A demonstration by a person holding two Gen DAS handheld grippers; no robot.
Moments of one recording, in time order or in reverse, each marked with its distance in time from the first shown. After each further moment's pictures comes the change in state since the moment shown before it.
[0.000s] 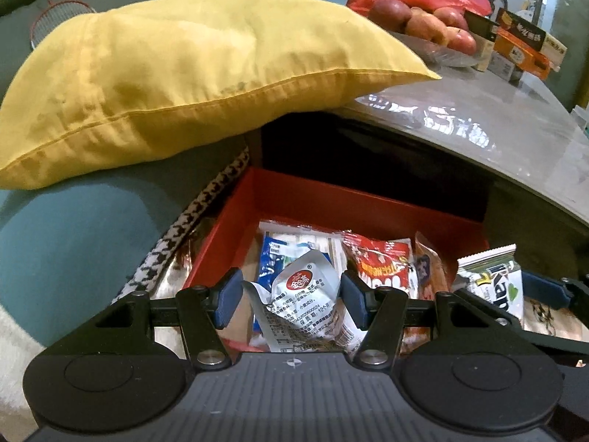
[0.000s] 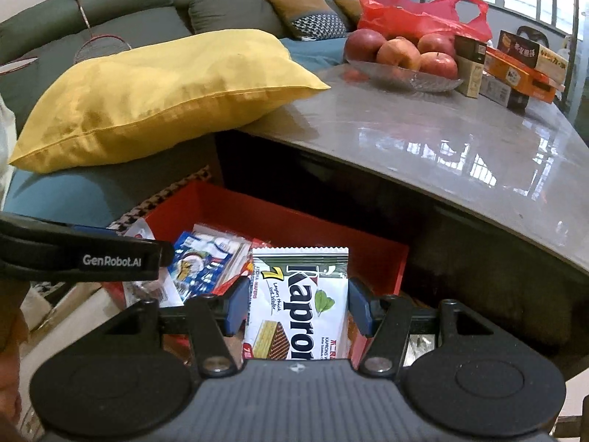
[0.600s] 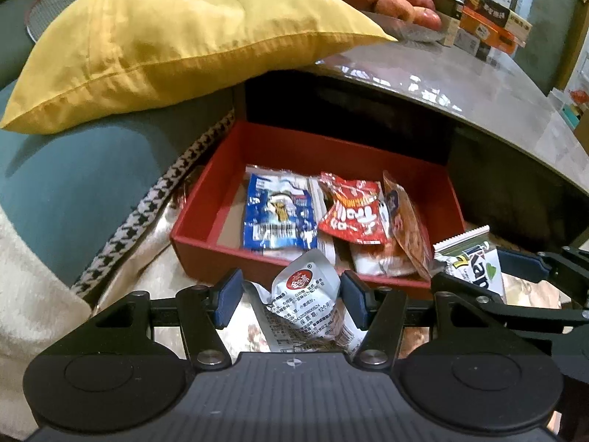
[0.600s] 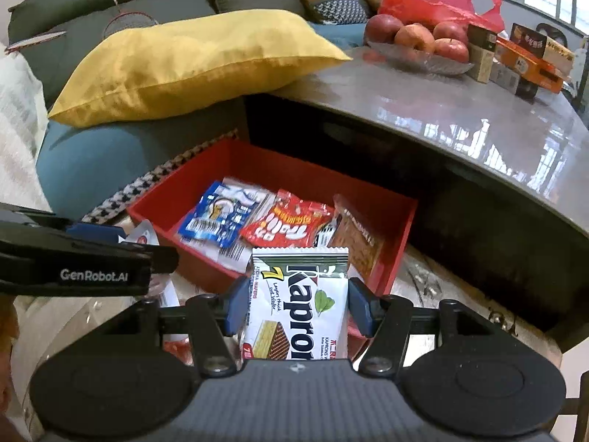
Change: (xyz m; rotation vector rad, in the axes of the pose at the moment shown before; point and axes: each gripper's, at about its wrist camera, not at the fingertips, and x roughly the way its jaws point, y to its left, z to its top) left arm -0.044 0.003 -0.051 0.027 0.039 -0.067; right arm -0.039 0.010 -0.038 -0.045 0.055 0.047
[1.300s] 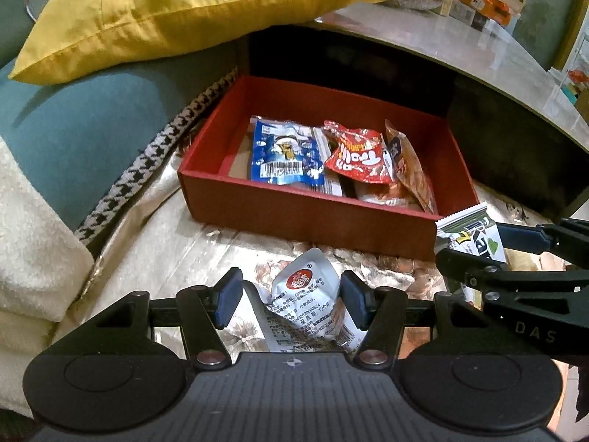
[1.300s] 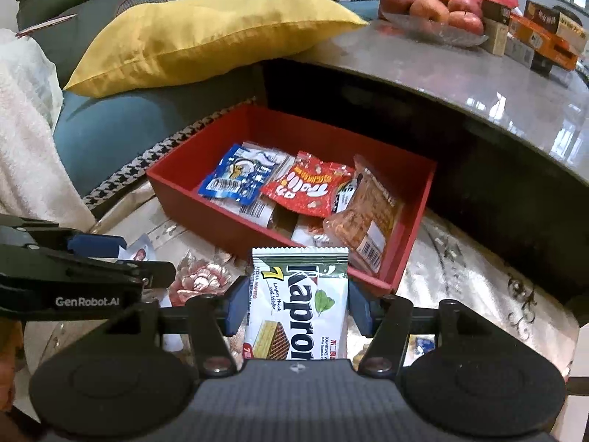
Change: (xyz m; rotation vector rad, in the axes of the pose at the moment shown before) left arm -0.007 0.008 -0.041 0.023 0.069 -0.009; right arm -0.002 0.006 -0.022 -0.010 0.073 0.051
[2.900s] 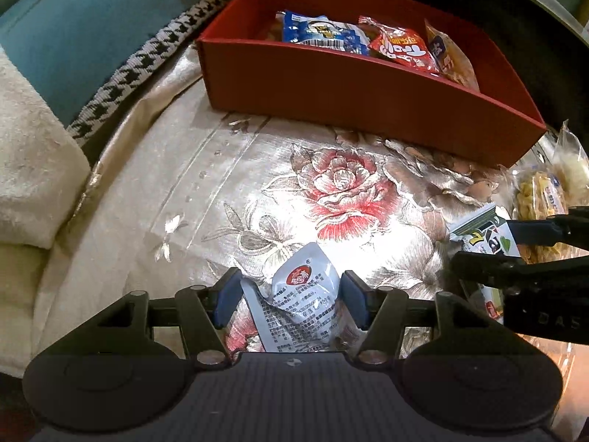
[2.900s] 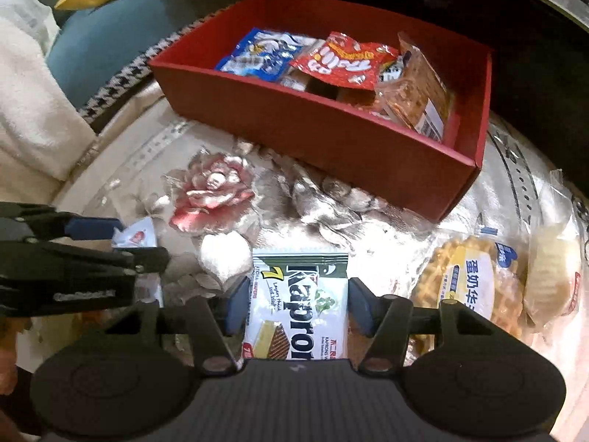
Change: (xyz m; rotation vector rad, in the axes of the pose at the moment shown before) left arm 0.045 0.021 -0.051 0.009 0.194 0.044; right arm 0.053 0.012 -0.040 0.031 0.264 0.105
